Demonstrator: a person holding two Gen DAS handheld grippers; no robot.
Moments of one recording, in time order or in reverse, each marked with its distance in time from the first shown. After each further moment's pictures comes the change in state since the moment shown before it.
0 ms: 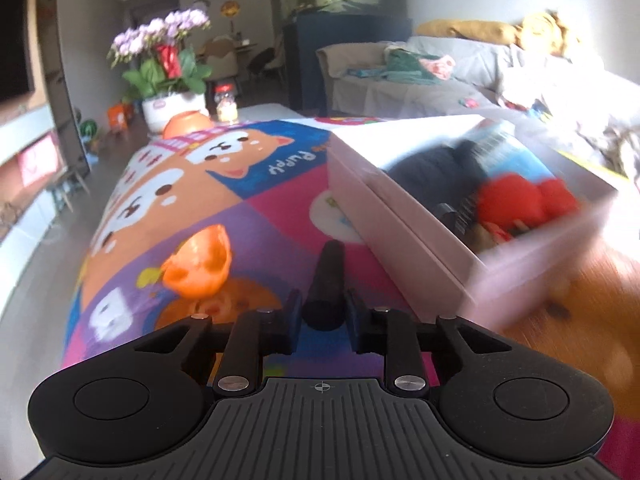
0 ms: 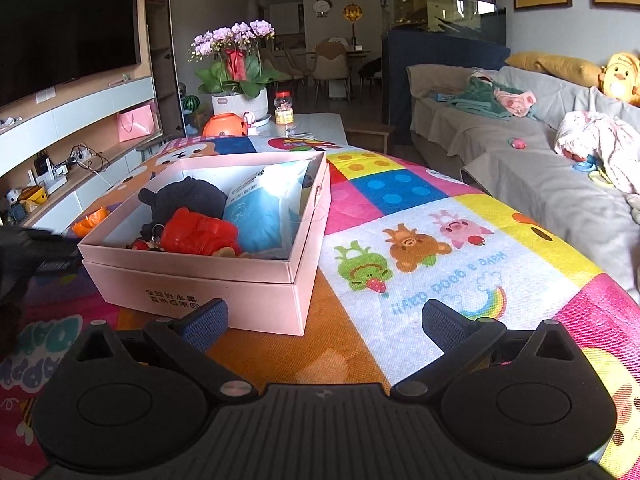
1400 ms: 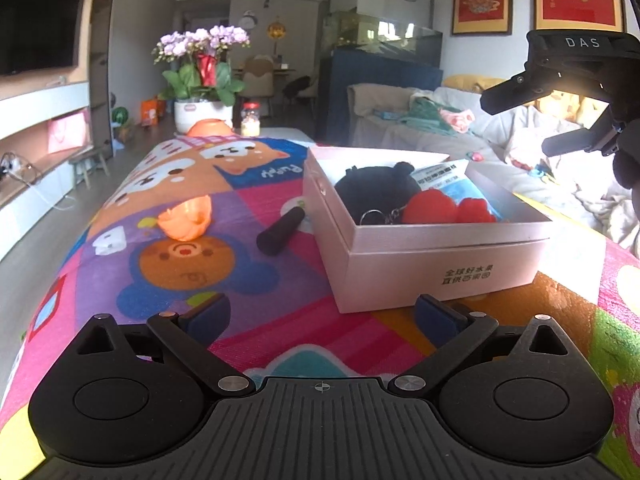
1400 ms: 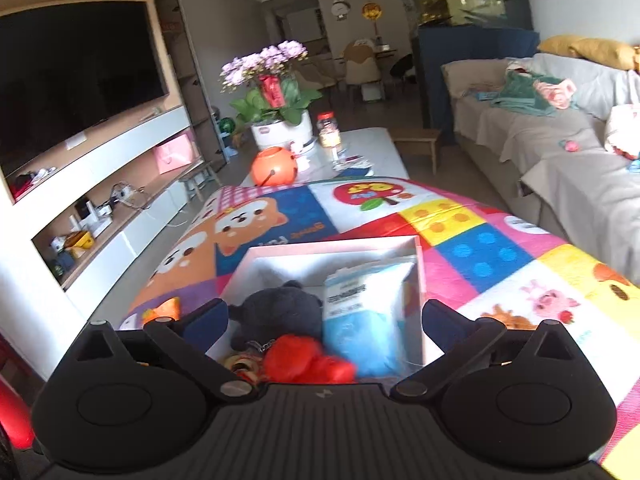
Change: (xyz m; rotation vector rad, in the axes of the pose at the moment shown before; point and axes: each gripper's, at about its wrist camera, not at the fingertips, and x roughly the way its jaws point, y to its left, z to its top) left arm -0.053 -0.049 -0.032 -0.204 -0.117 0.030; right arm 0.016 0.049 0.100 0.105 -0.006 0.150
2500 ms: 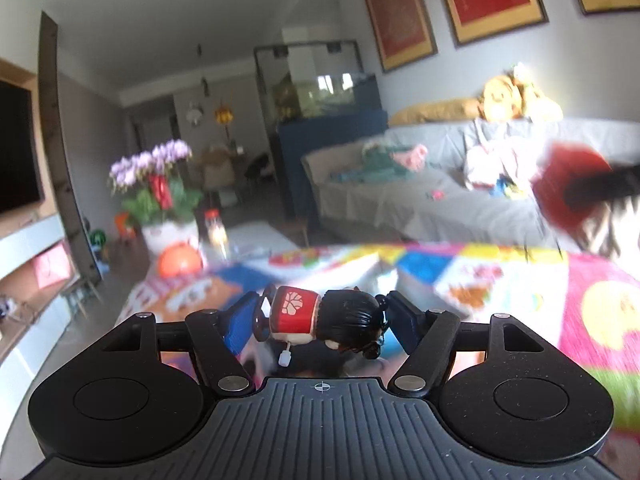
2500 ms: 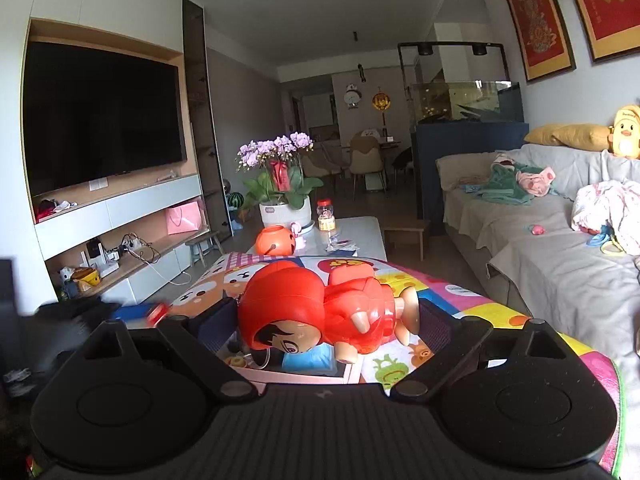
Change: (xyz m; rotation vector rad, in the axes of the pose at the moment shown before) left arm -0.025 -0.091 0.087 0.281 -0.218 -0.013; right arm -0.152 -0.033 -0.052 -0.097 -0.273 0.012
